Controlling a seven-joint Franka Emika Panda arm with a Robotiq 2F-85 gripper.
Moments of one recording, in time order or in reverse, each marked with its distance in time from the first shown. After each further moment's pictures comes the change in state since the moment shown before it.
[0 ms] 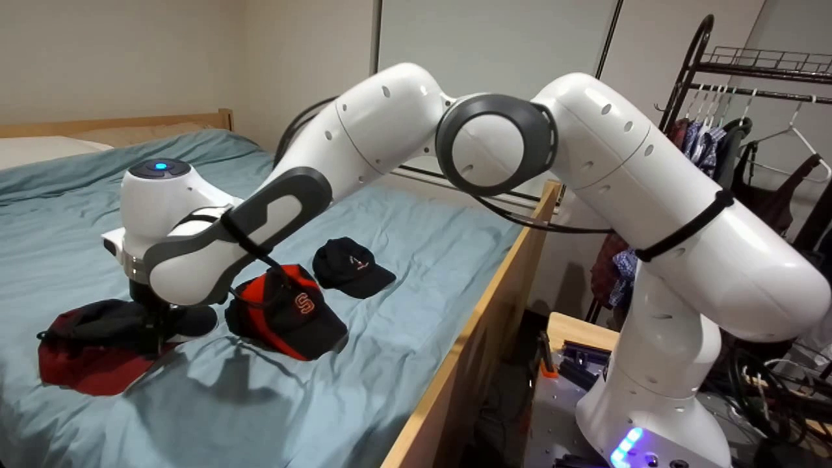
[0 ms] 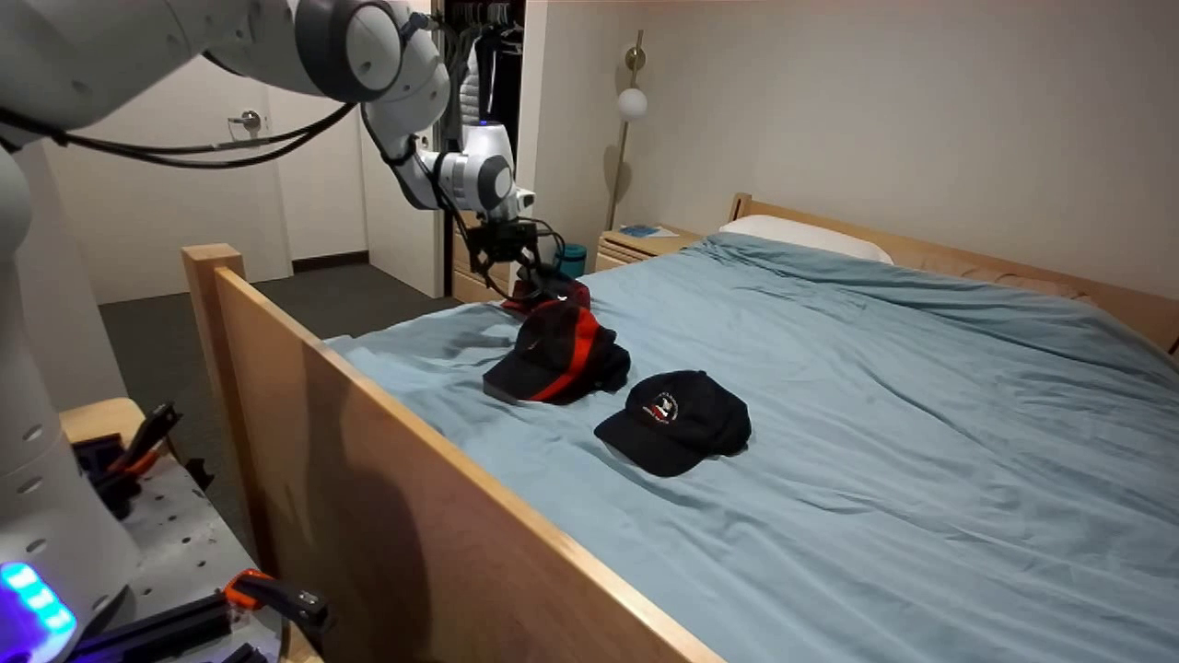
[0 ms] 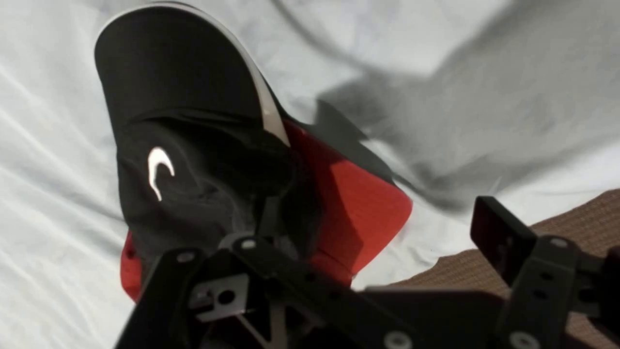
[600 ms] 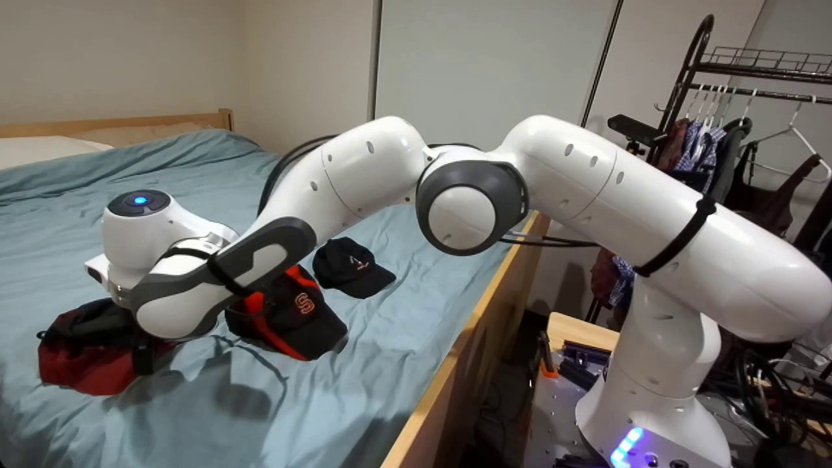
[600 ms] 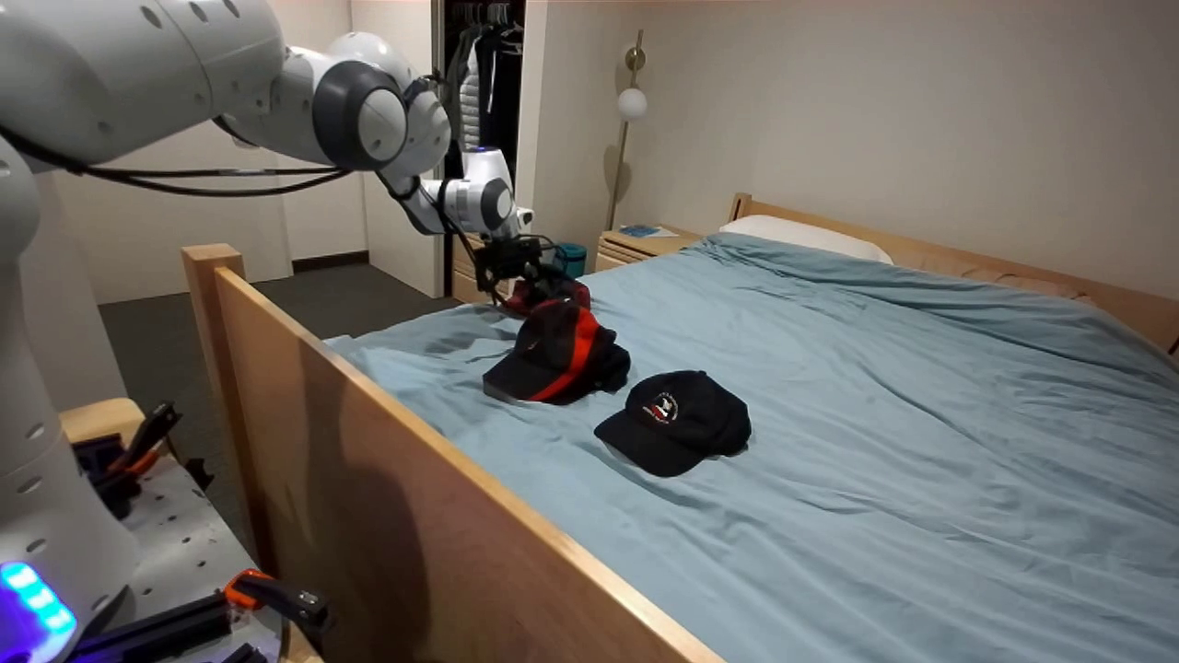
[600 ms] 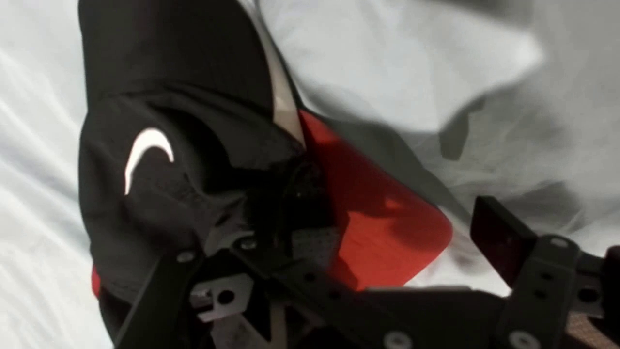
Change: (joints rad) arm 0.042 0.213 -0.036 0.283 -0.057 -0.065 -0.032
